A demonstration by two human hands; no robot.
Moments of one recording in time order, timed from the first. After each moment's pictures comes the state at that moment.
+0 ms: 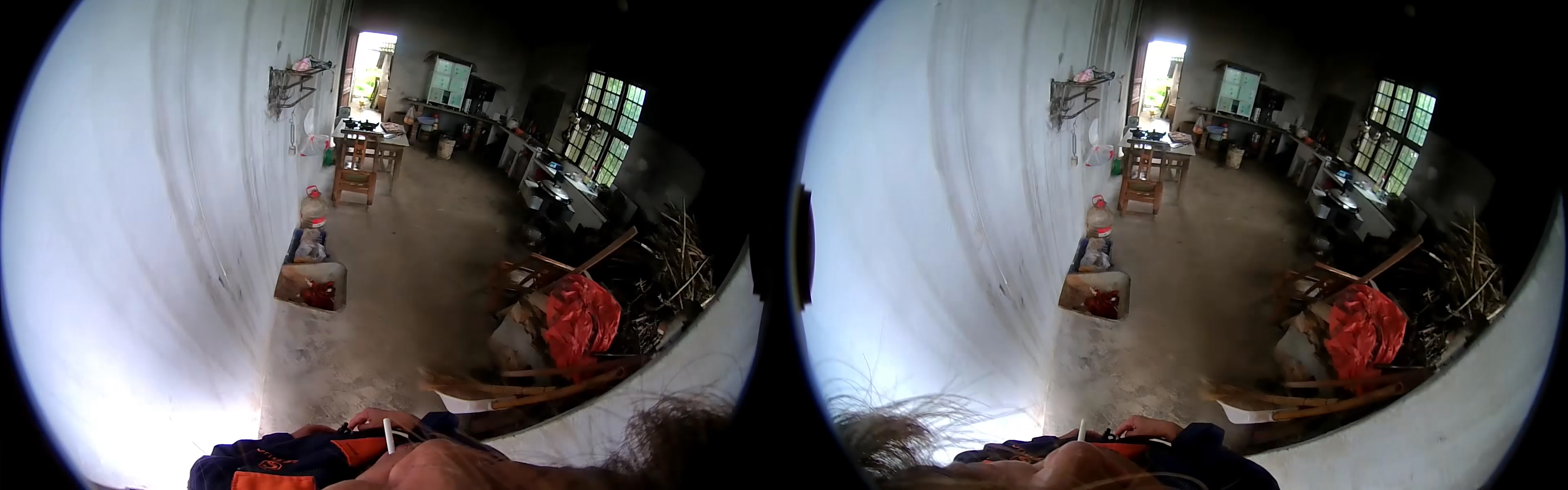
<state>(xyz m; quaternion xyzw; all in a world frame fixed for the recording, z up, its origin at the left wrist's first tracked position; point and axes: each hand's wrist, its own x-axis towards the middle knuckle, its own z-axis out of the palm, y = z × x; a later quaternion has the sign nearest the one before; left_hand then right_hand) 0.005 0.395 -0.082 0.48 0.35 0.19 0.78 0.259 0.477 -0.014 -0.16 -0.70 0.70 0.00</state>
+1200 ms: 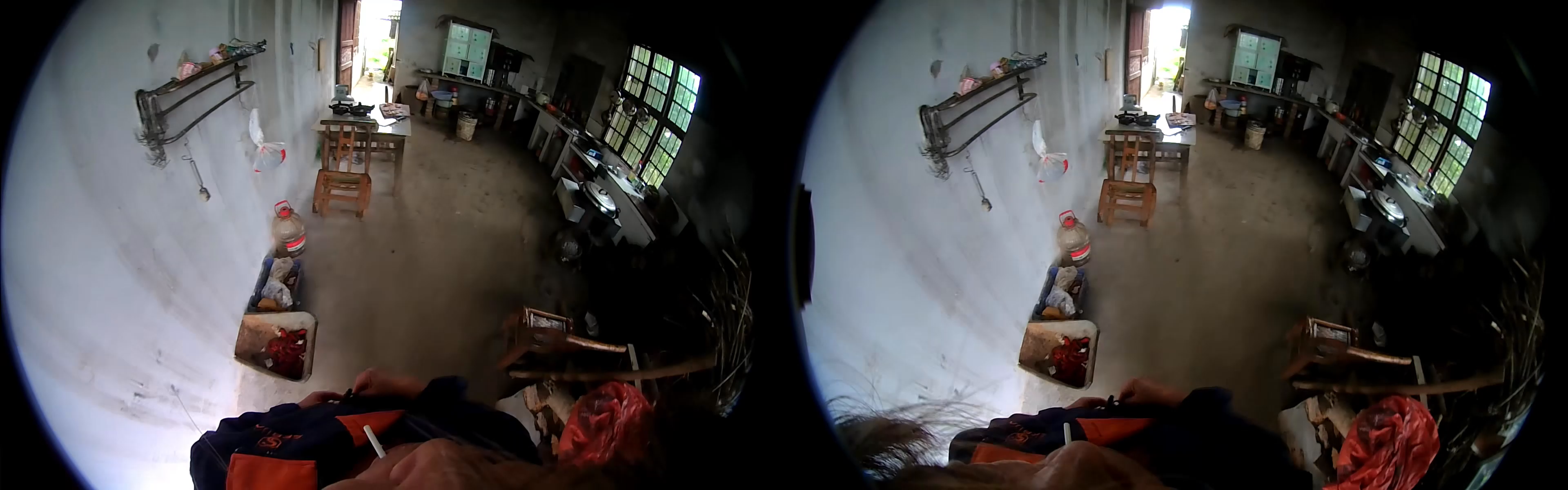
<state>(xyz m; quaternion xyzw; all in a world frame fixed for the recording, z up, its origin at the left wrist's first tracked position) 0.180 1.020 -0.053 0.43 0.44 0.24 0.75 0.416 1.120 0.029 -0.20 -0.76 0.62 0.05</state>
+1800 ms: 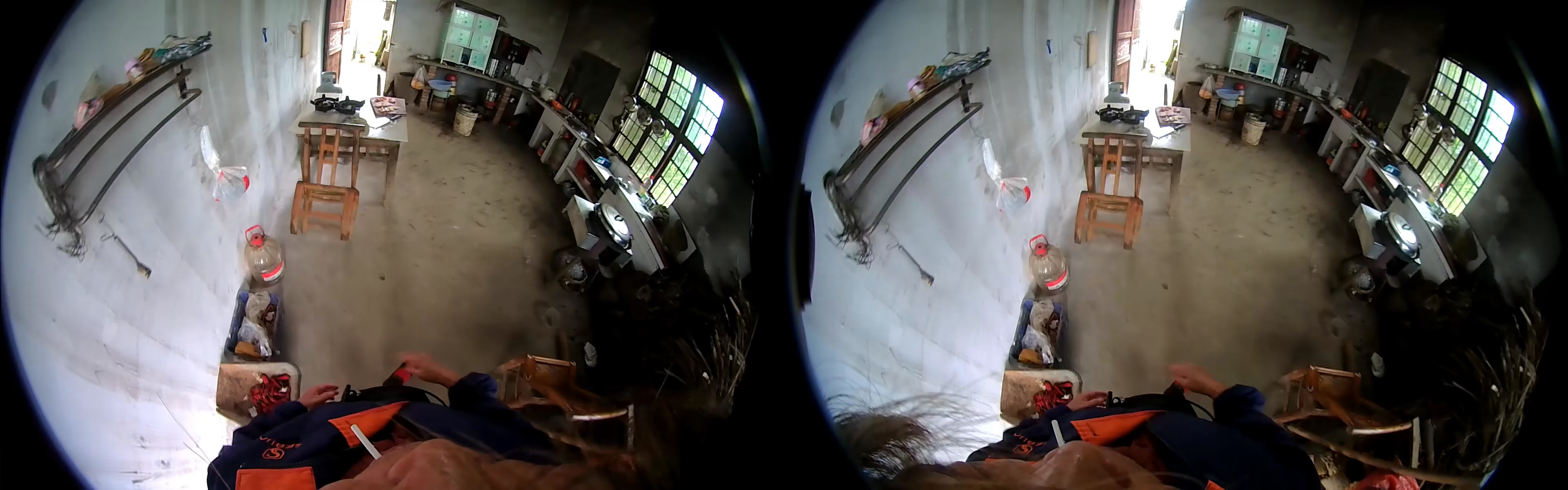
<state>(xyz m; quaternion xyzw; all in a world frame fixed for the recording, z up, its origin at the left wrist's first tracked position) 0.148 1.367 -0.133 0.39 0.44 0.30 0.75 0.503 1.508 -0.068 -0.31 -0.87 0.33 0.21</state>
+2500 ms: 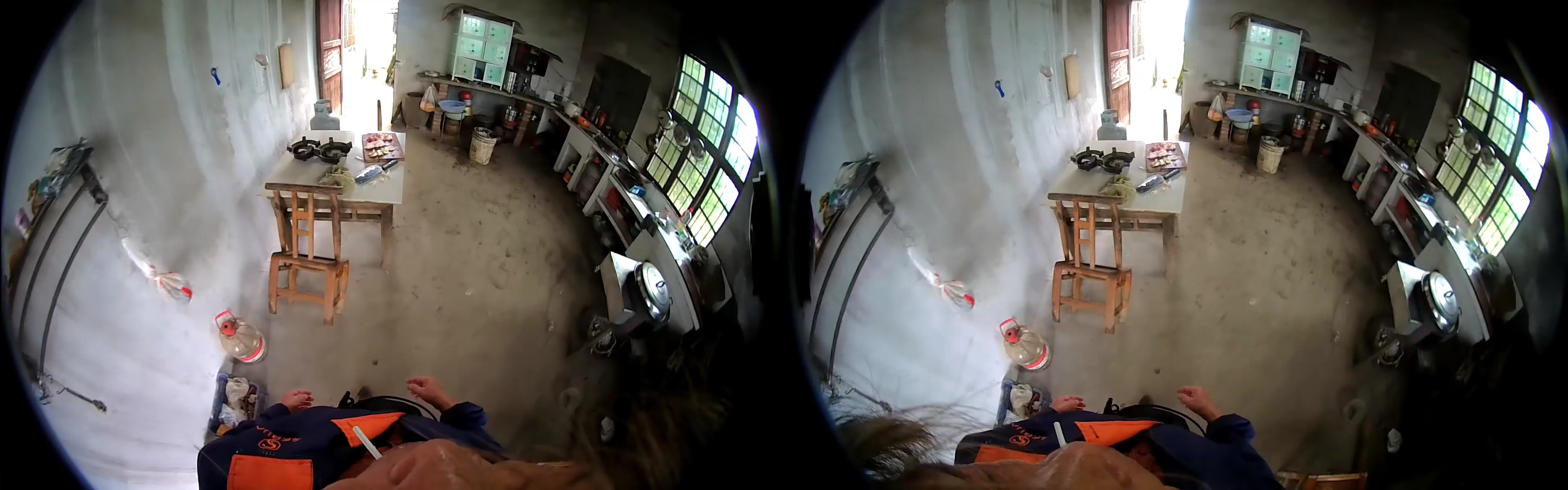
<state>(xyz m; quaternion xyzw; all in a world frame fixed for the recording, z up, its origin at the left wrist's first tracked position) 0.155 1.855 -0.138 0.22 0.58 0.35 0.70 0.581 1.959 -0.067 -0.53 -0.56 0.61 0.20</state>
